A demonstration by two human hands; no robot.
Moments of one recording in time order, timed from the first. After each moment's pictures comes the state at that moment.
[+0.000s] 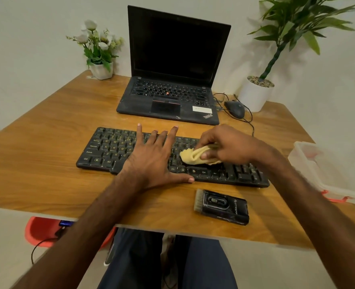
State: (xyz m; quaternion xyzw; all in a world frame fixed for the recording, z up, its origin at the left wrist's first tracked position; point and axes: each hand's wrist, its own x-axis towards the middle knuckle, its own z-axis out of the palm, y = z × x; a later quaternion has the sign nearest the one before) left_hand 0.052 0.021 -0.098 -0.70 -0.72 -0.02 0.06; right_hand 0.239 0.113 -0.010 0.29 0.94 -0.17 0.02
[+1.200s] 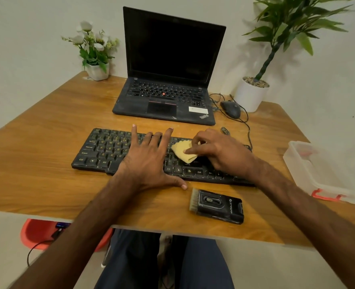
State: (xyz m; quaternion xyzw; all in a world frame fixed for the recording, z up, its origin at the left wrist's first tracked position) left_hand 0.052 0.020 -0.098 -0.69 -0.72 -0.01 0.05; right_hand 0.258 0.121 -0.051 0.13 0.98 0.05 -0.11
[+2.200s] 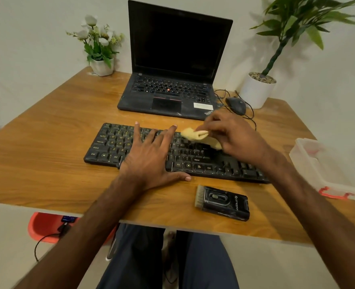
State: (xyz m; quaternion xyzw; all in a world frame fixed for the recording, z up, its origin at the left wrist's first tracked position) left_hand 0.052 0.007 -0.100 -0.69 -0.72 -0.05 0.06; right_hand 0.254 0.118 -0.019 0.22 0.96 -0.04 -0.15
